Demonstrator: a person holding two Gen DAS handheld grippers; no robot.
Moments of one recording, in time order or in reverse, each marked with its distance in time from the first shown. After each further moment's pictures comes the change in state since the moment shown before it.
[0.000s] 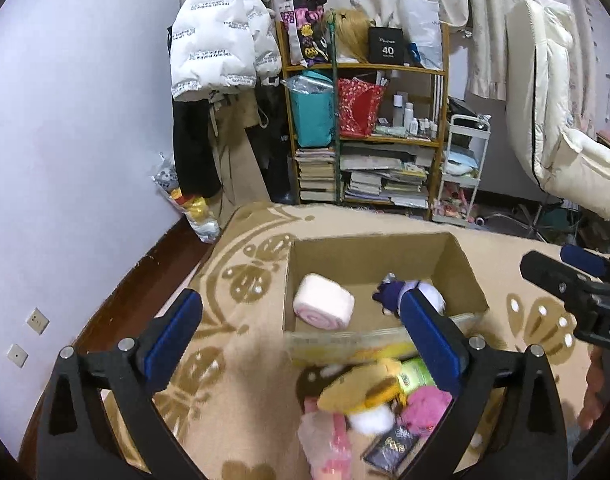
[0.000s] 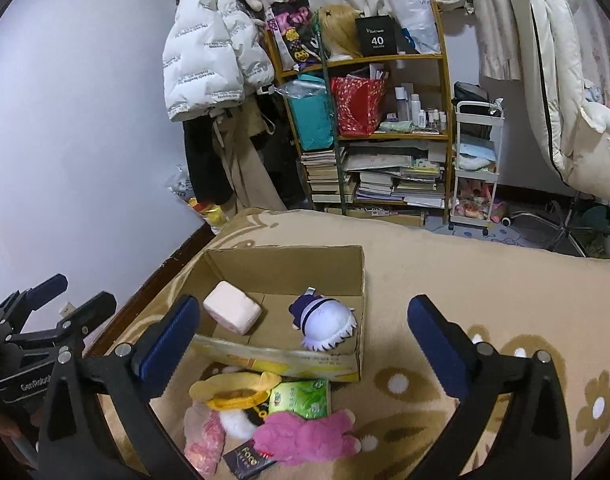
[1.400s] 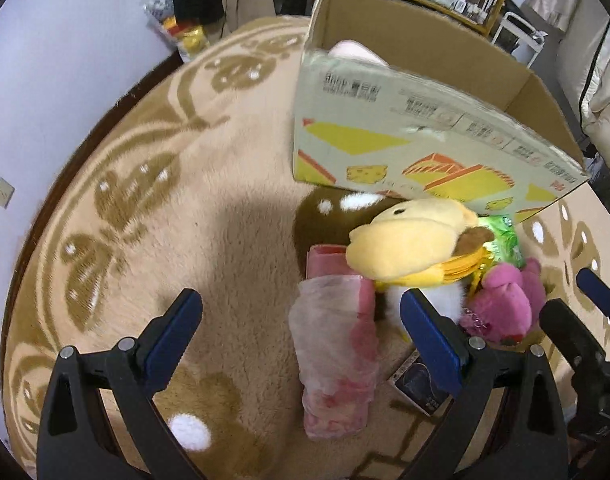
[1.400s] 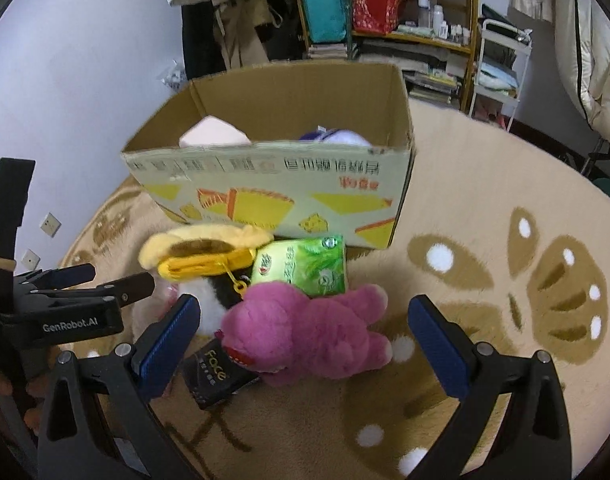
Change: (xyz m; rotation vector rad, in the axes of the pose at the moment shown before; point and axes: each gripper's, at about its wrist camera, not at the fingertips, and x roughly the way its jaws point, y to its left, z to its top) left arm 0.134 0.024 -0.131 -0.173 0.533 -0.033; right arm 0.080 0.010 -0.119 -0.072 0.335 -0.029
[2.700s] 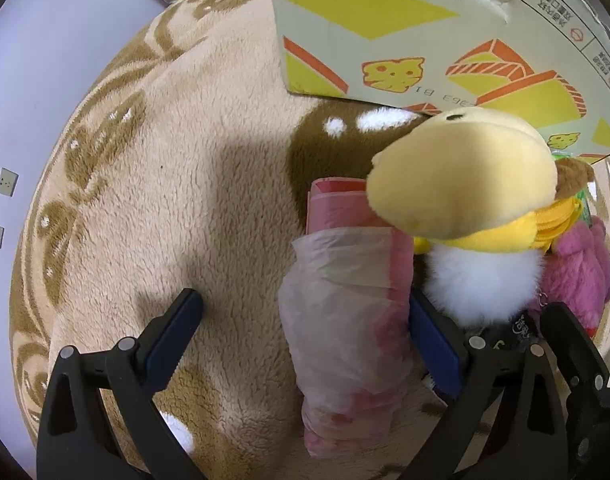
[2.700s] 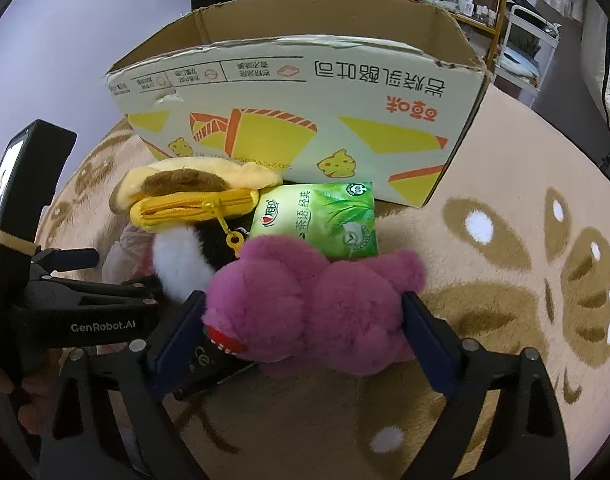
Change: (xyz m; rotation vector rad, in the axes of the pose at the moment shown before) left arm 0.077 -0.016 -0.006 0.036 0.186 0.091; right arm 0.045 0.018 -0.014 -0.079 0.127 -0.014
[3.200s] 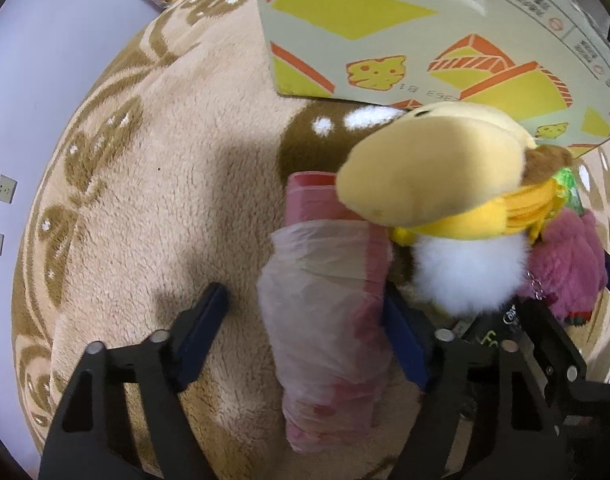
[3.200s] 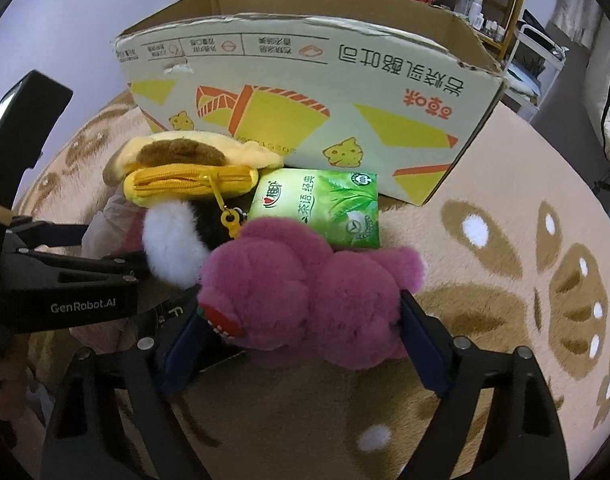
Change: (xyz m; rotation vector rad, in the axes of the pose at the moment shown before) left arm -0.014 -0.010 -0.008 0.032 -0.011 -0.006; right arm 0.013 0.022 -0.005 -0.077 0.015 -0.060
